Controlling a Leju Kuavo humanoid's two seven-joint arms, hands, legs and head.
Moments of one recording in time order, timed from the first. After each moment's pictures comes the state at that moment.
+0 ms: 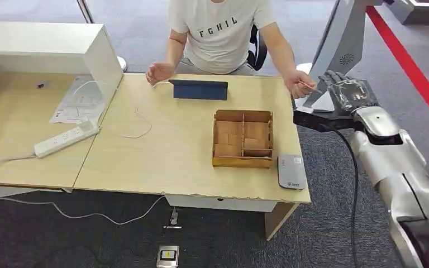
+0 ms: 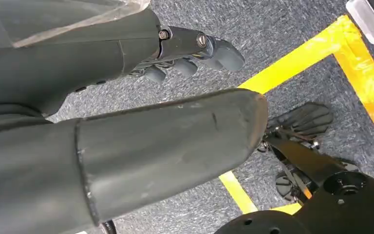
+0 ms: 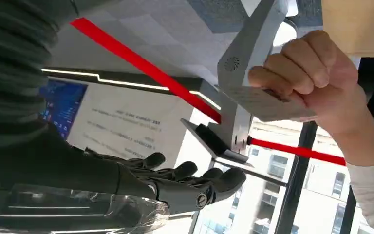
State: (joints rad) left arm -0.19 0.30 -1.48 -0.16 1.25 -0.23 -0.30; right arm -1.09 -0.23 0.47 -0.35 1.28 -0.07 -0.19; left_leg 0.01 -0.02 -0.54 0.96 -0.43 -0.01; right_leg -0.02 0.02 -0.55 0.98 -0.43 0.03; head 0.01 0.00
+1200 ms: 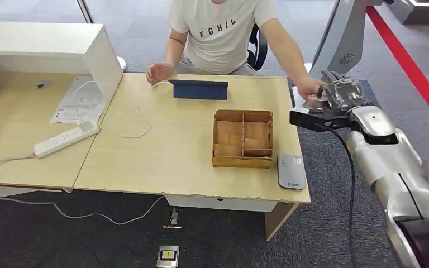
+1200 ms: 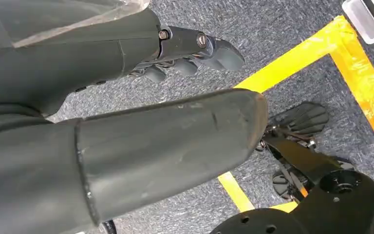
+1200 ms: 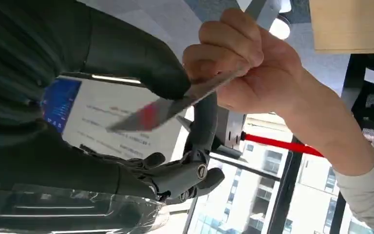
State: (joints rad) left arm -0.19 0.30 -1.48 -0.16 1.25 -0.23 -0.31; right arm -1.09 -0.21 0.47 -0.35 1.28 -0.09 -0.21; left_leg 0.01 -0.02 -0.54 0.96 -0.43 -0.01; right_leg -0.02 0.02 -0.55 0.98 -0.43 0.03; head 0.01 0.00
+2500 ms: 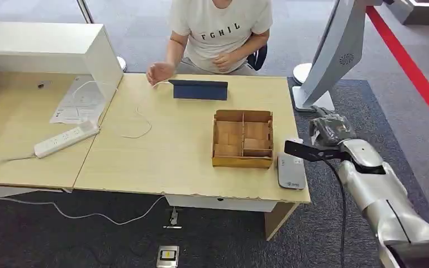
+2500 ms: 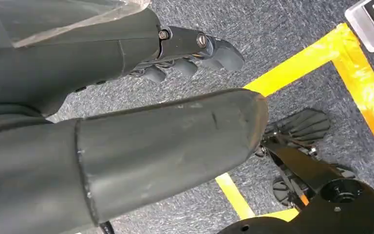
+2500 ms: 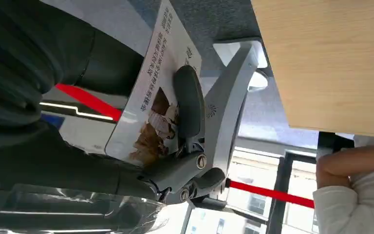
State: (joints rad) left arm -0.19 0.30 -1.48 -0.16 1.26 -0.21 -0.30; right arm -0.92 -0.21 0.43 -0.35 1.22 -0.11 -0.28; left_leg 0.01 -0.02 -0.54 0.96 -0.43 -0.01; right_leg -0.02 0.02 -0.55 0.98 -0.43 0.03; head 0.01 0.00
